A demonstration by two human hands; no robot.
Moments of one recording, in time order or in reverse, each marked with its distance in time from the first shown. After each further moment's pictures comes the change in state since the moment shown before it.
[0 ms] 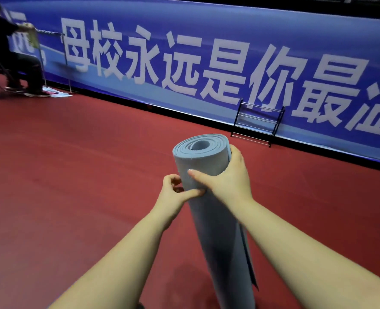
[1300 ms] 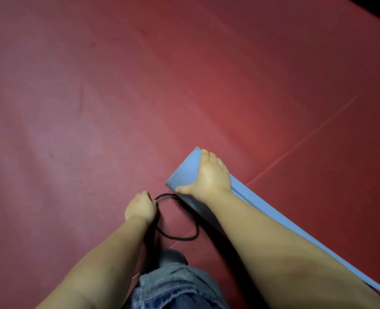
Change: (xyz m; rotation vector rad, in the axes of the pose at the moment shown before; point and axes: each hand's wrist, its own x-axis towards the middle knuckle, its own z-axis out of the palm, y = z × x) left_hand -0.044 -0.373 -0.300 0.924 0.518 -0.992; right_hand -0.102 0.133 0.429 -0.594 -1.082 -0.255
